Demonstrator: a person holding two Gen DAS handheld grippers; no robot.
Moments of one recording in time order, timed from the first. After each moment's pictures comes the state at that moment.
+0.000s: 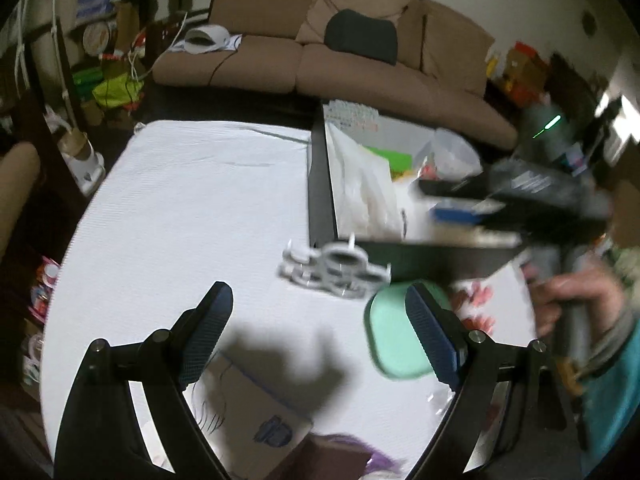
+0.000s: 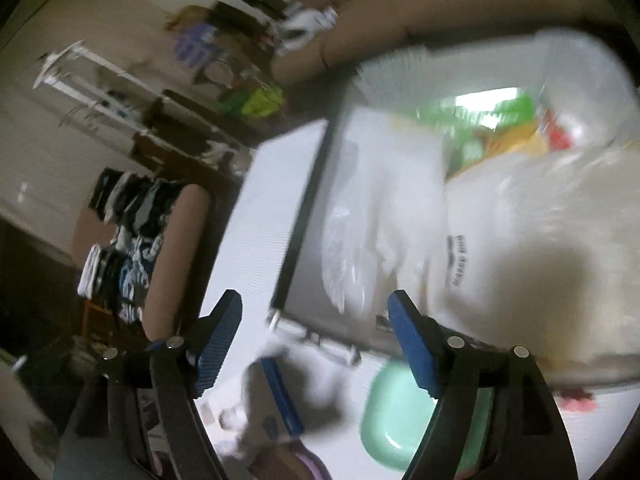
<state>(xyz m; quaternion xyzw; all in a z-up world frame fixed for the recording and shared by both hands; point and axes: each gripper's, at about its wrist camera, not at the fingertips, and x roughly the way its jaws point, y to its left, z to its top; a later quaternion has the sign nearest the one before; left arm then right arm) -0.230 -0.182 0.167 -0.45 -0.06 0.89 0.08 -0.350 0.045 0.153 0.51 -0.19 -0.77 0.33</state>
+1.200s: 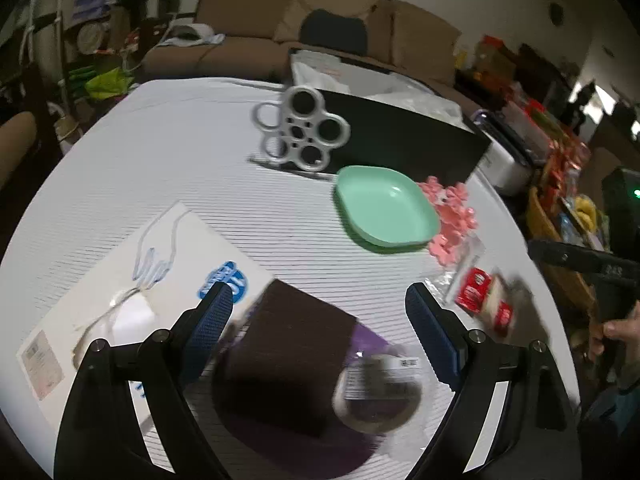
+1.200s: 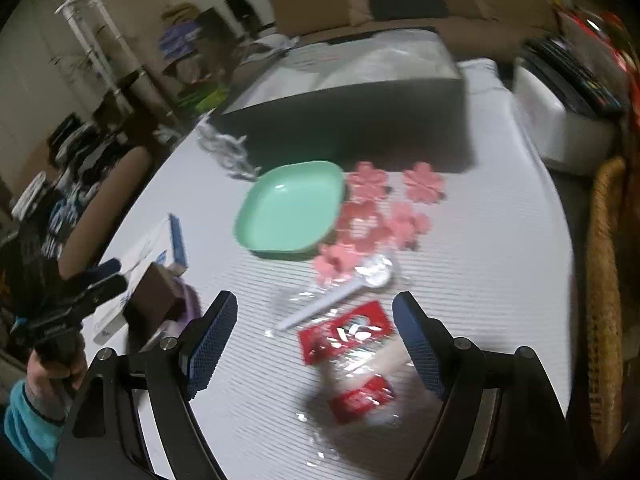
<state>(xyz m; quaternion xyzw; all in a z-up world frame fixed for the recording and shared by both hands) -0.083 -0.161 0.079 -0.41 -0.07 0.90 0.12 -0.122 0.166 0.082 0.45 -0.08 -0.86 0.22</state>
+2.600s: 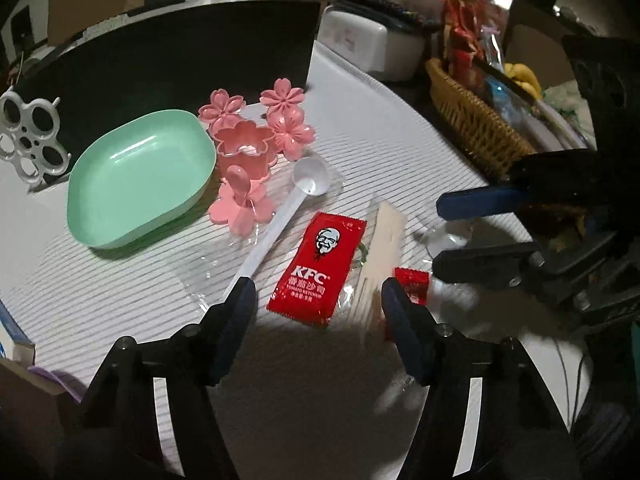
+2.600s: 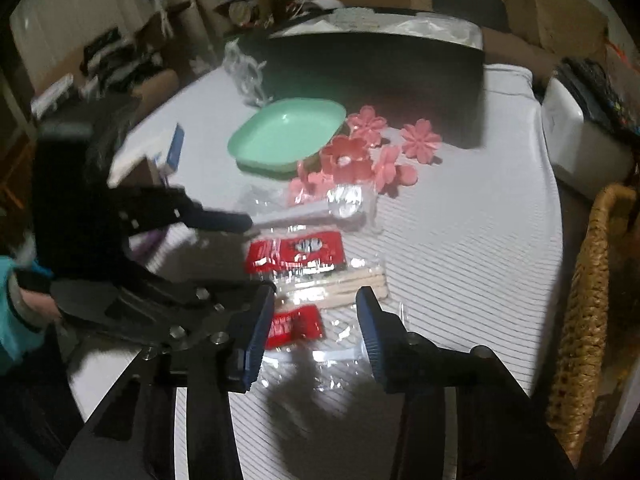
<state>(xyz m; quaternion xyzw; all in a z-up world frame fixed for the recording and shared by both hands) -0.114 0.039 0.017 -0.48 0.07 0.83 0.29 -0.099 0.194 0.050 0.46 0.05 -0.83 0.30</state>
